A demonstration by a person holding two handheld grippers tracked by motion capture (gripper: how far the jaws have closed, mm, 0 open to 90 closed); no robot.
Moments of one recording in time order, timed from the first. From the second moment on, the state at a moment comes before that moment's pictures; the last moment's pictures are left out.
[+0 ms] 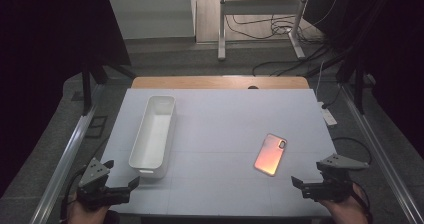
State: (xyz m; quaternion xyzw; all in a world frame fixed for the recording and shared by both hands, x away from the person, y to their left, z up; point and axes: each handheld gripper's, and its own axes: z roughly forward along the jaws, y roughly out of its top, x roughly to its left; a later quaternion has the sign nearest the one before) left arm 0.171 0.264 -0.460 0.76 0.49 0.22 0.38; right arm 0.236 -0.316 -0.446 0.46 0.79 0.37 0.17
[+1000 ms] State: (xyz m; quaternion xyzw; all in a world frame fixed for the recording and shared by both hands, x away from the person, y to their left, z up) left arm 0.171 0.267 -0.460 0.75 0.48 0.21 0.40; right arm 0.238 -0.310 -0.447 0.44 0.81 0.35 0.17
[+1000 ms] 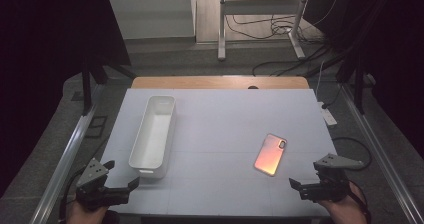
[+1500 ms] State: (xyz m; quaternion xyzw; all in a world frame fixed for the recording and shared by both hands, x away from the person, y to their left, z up) left arm 0.171 0.267 -0.460 0.76 0.48 0.21 0.40; right arm 0.251 -0.306 -0.445 0.43 0.82 0.35 0.16
